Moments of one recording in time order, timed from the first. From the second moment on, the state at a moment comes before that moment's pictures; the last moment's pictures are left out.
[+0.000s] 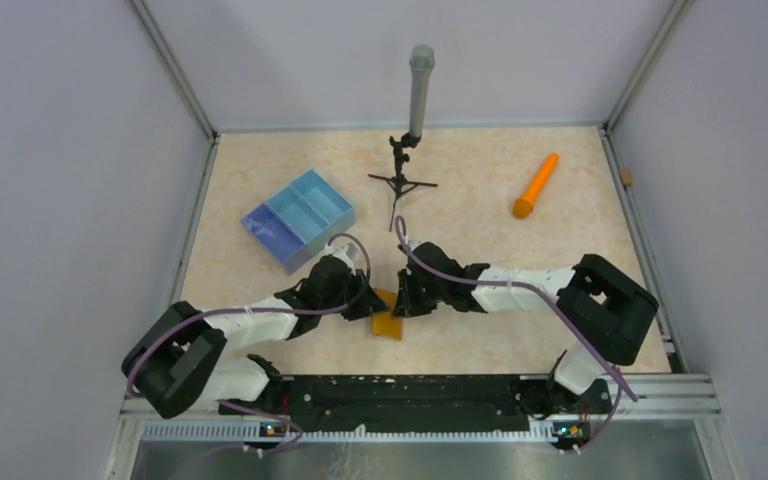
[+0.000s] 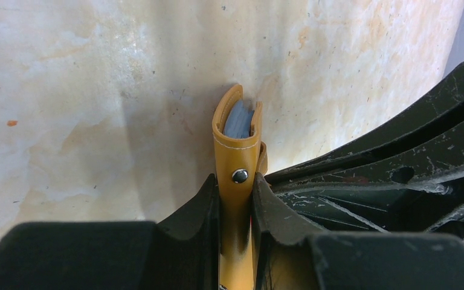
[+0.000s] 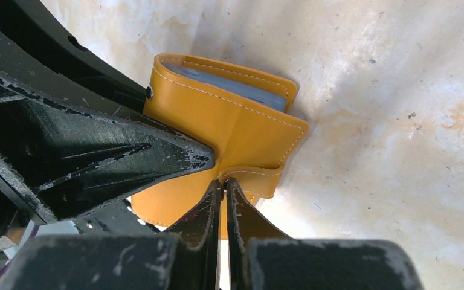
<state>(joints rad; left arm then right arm) -0.69 1.29 0.37 0.21 0.24 -0.94 0.96 1.62 0.79 -0.01 -0.17 0.73</state>
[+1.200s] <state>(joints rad) -0.69 1.33 0.42 0.15 0.21 -1.06 1.05 1.77 1.14 -0.46 0.05 0.70</state>
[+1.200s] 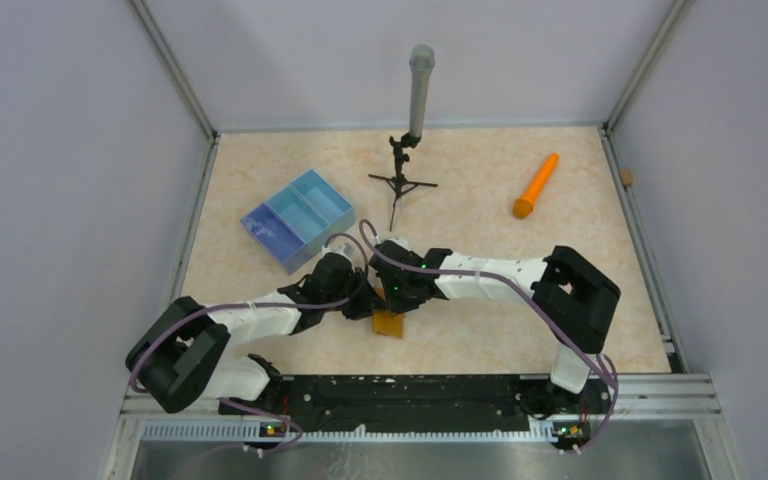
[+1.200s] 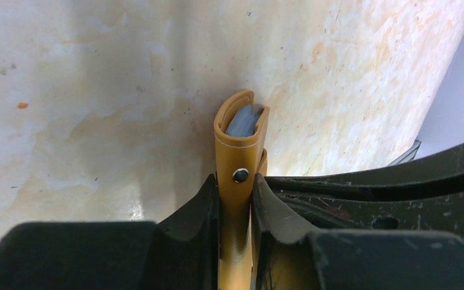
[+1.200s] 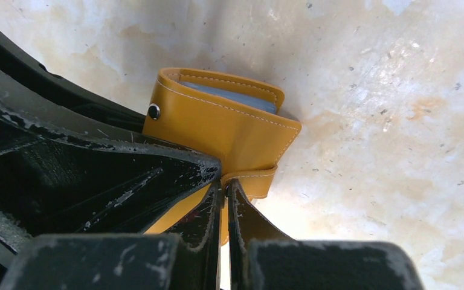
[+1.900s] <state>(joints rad) -0.72 1.36 0.32 0.39 0.14 -1.16 1.07 1.81 1.21 -0.55 0.14 0.70</state>
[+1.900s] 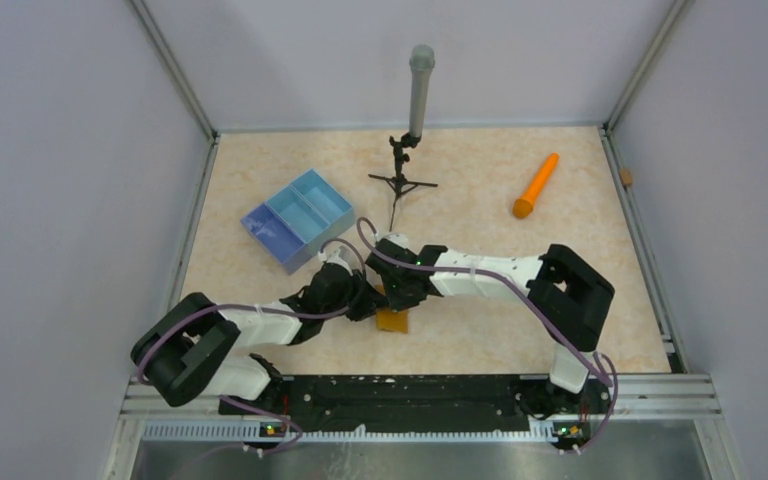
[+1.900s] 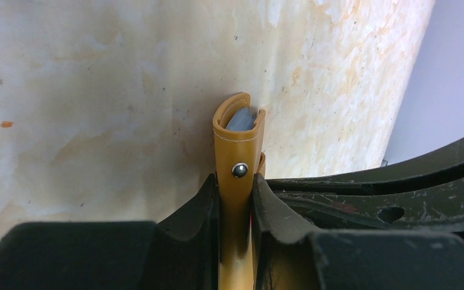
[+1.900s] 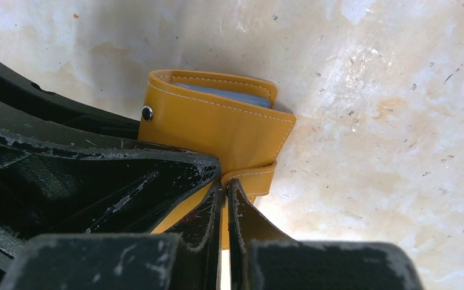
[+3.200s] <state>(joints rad) -0.84 1.65 0.08 1.21 -0.11 -1.18 1.05 1.88 1.30 -0.66 0.13 0.87</state>
